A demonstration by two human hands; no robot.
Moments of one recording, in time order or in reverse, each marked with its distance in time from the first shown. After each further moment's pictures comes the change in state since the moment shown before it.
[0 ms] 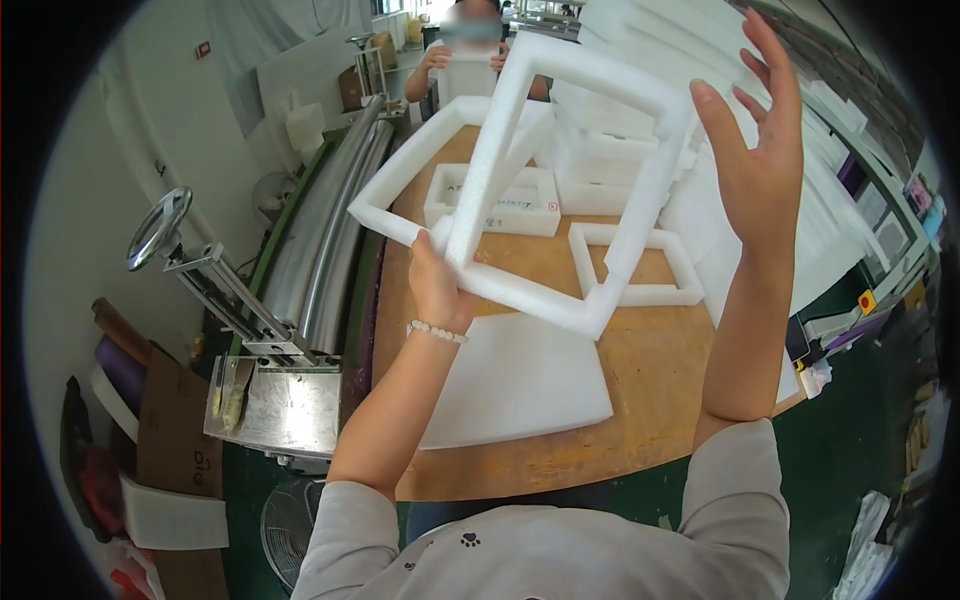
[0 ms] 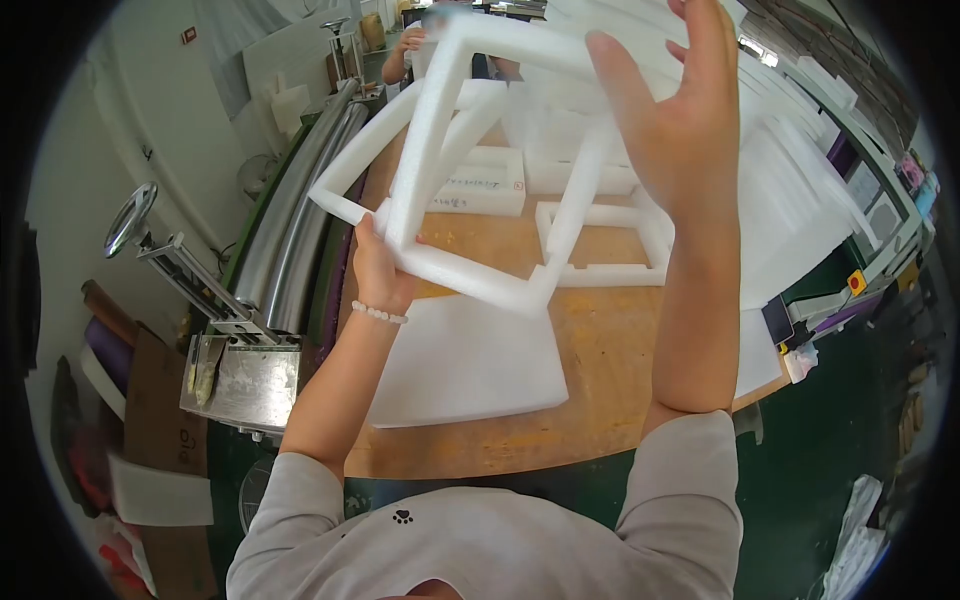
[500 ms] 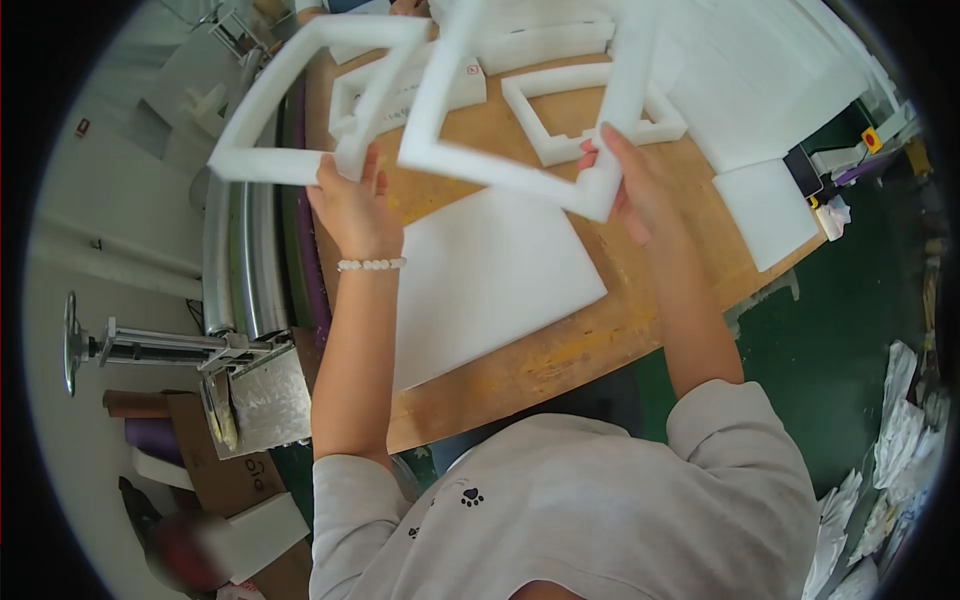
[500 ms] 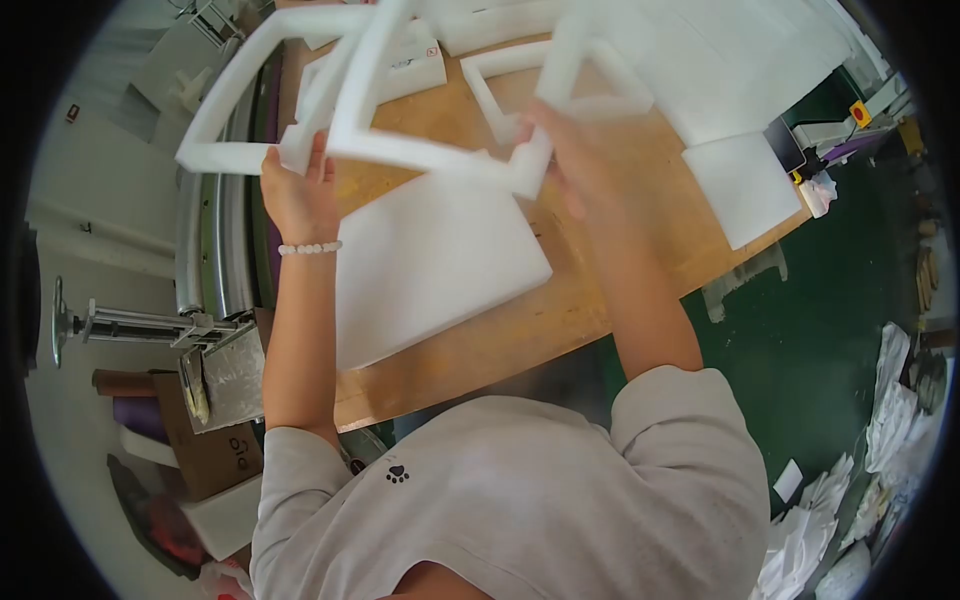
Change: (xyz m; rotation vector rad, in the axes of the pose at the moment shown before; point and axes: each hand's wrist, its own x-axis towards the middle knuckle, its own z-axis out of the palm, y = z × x) left_hand 0.020 -0.034 -0.012 0.277 -0.049 0.111; right_hand -0.208 0.044 0.022 0.814 -0.056 1.572
